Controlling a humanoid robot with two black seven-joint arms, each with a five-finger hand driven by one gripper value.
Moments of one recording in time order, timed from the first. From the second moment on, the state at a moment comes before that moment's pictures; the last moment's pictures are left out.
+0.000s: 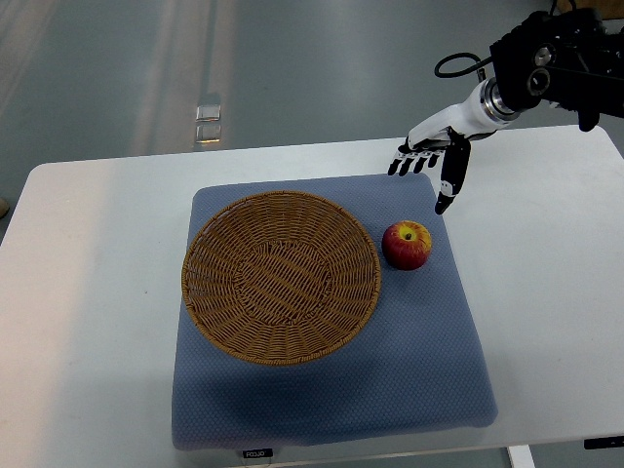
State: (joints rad) left arm -0.02 0.00 -0.12 -0.17 0.07 -0.14 0.06; right arm 1.65 -0.44 -0.45 0.97 -0.69 0.61 -0.03
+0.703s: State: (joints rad) left arm -0.02 0.00 -0.12 -0.16 0.07 -0.14 0.06; right arm 1.49 -0.41 -0.44 0.95 -0.72 0.52 -0.03
